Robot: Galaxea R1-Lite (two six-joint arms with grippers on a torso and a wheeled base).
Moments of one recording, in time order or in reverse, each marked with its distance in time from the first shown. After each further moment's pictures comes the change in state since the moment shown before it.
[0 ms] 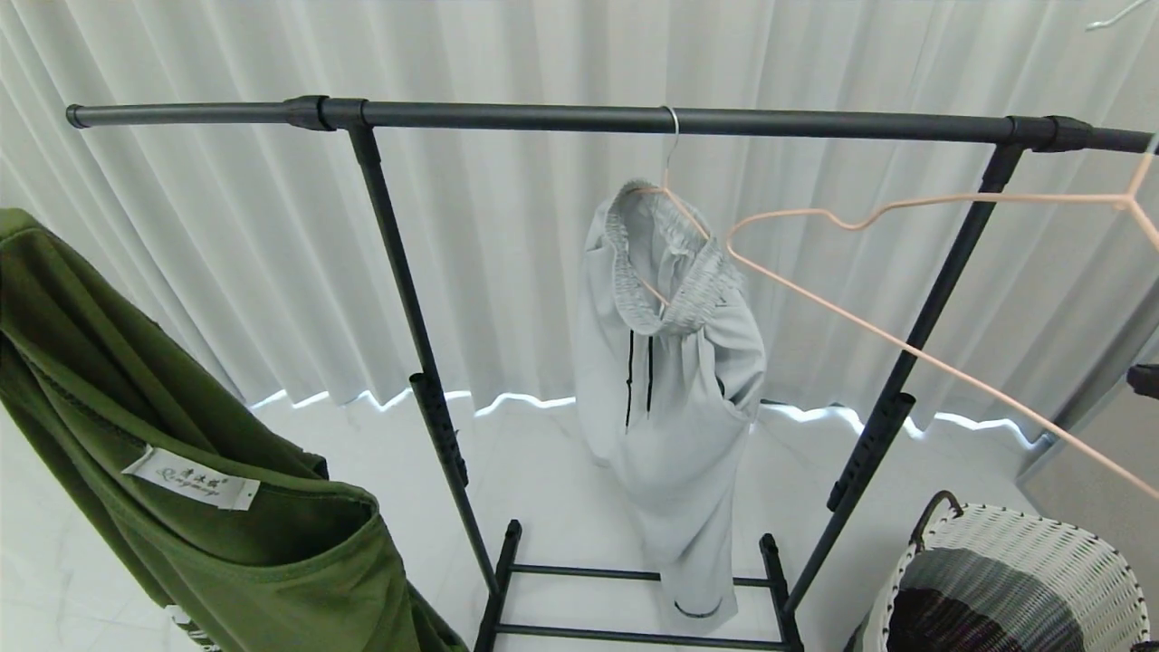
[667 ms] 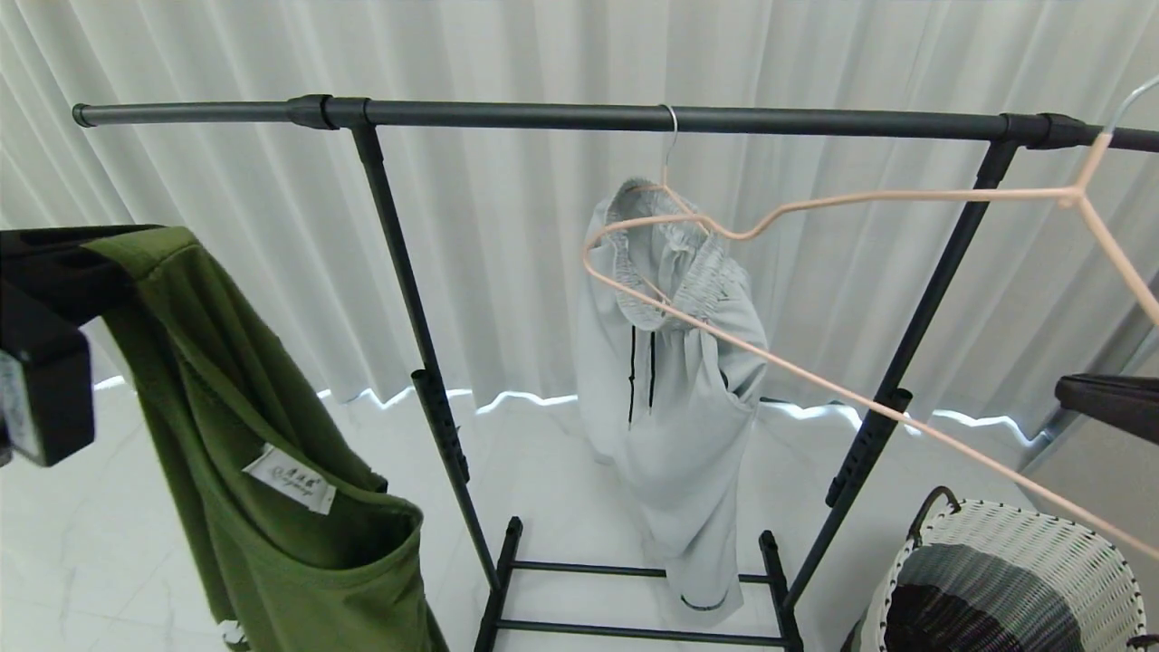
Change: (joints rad) left arm 0.002 0.145 -0.040 -0.011 -0.040 -0.113; right arm 0.311 0.026 0.018 -0.088 -0.004 0.004
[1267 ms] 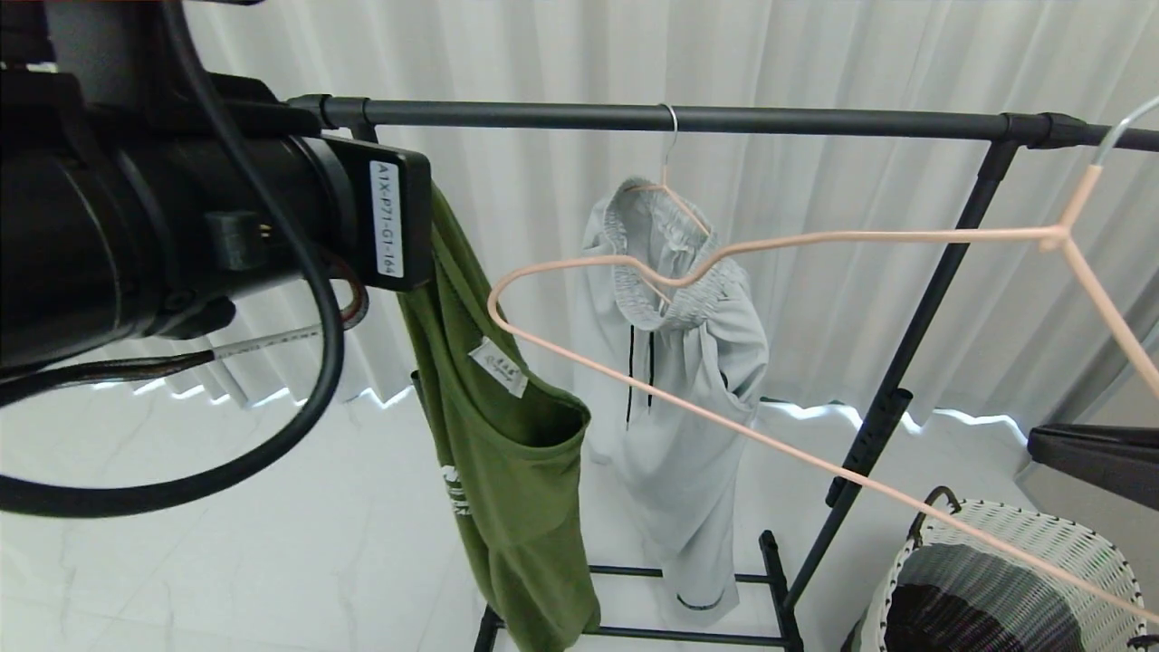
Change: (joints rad) left arm -0.024 0.350 -0.290 -0.001 0.002 -0.419; right arm 0.163 0.003 0.025 -0.009 0.001 0.042
